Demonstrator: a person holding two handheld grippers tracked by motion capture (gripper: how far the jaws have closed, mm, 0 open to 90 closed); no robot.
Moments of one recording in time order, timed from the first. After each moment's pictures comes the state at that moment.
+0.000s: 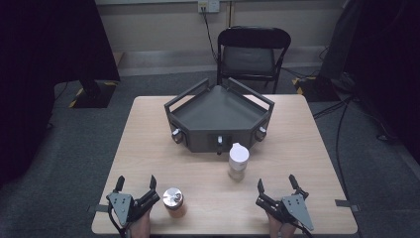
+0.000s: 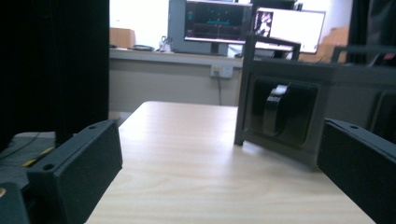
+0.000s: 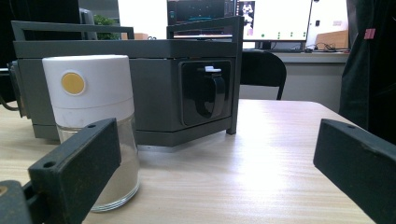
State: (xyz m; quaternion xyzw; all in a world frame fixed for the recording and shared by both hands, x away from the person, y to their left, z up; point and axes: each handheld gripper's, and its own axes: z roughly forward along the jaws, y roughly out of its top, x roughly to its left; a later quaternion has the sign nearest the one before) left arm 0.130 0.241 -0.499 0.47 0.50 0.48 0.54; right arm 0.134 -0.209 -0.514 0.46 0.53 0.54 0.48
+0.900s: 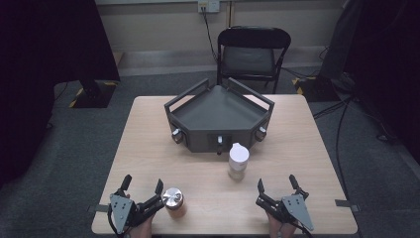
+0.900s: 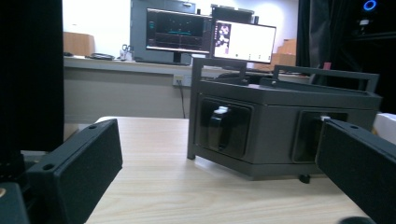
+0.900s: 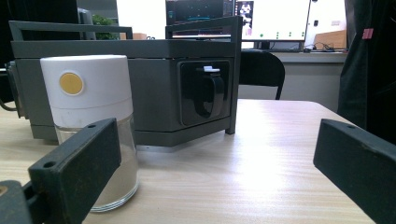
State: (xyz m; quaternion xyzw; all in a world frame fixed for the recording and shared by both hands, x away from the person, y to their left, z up) left arm 0.114 0.246 -0.484 0.50 0.46 0.44 0.59; right arm 0.134 -0.208 -0.514 0.46 0.53 0.53 0.48
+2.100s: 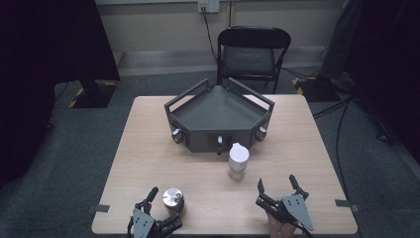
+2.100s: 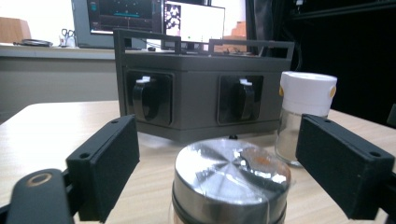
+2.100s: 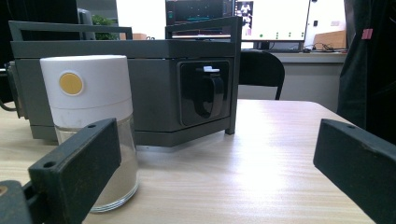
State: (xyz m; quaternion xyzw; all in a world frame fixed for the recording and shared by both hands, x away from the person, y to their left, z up) left arm 0.092 0.229 -0.493 0.57 0.41 0.38 0.60; right arm 0.134 -0.208 -0.514 0.46 0.53 0.53 0.48
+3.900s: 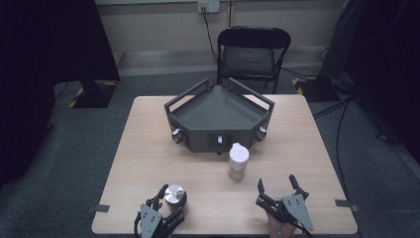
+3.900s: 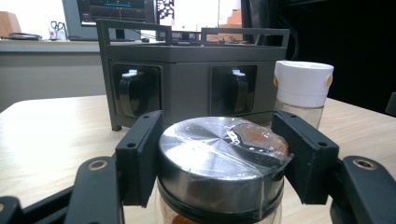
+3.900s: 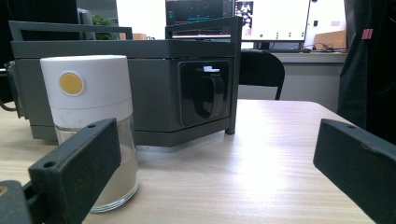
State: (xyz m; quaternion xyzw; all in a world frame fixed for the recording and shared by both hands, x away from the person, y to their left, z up) left arm 0.103 0.222 -0.483 0.59 0.40 0.38 0.59; right arm 0.134 -0.208 -0.514 0.46 0.53 0.53 0.48
